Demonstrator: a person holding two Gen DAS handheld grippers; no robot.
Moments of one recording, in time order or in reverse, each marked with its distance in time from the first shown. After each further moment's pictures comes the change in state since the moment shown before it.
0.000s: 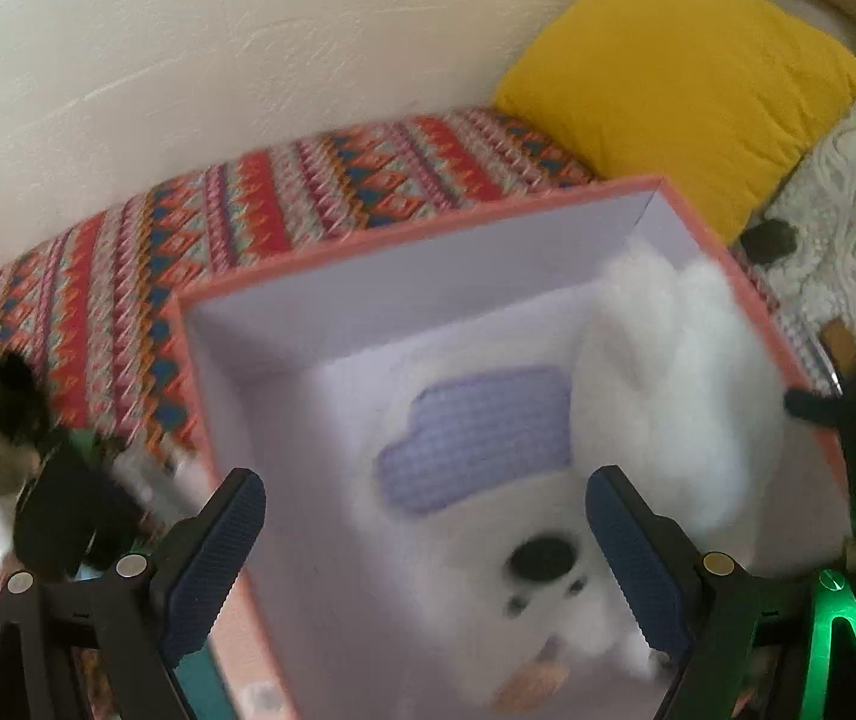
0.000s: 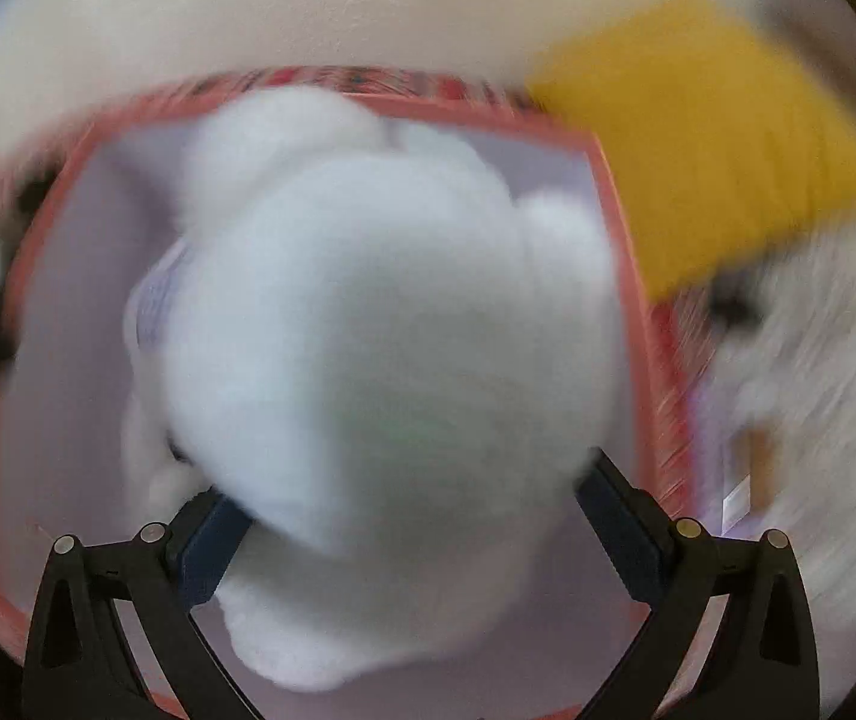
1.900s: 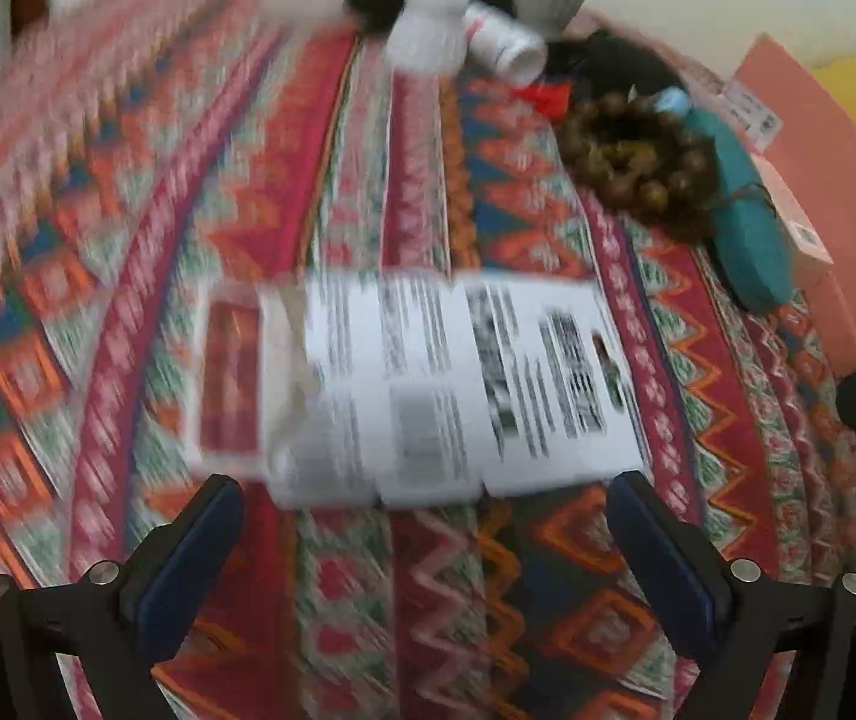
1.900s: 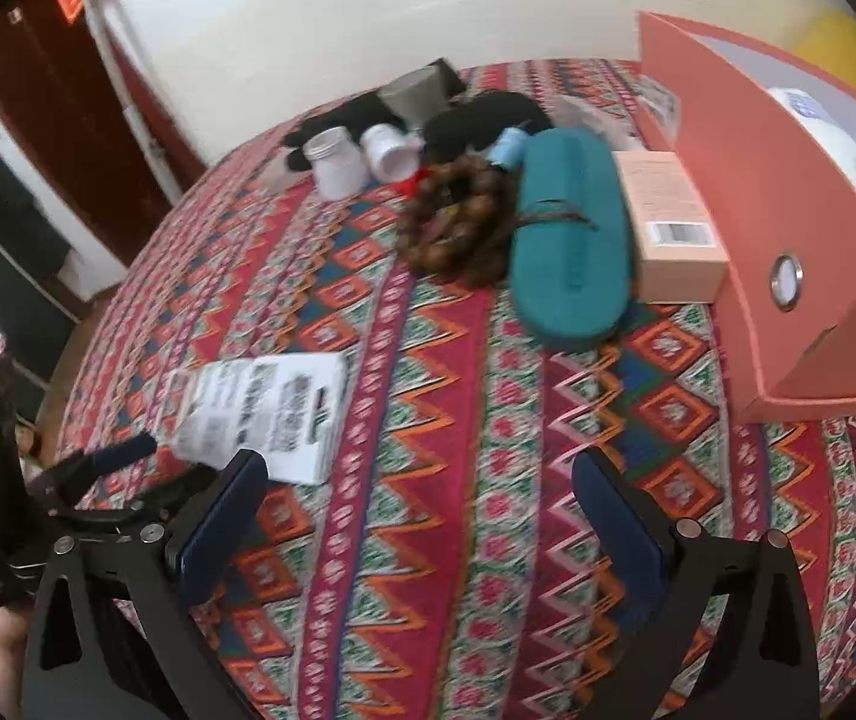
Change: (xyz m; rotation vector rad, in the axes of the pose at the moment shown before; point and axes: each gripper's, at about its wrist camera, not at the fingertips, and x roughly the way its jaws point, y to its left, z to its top) left arm -0.073 0.291 -0.378 -0.490 -0.010 -0.008; right arm -0.004 0.425 -0.110 0.114 -0.181 0.478
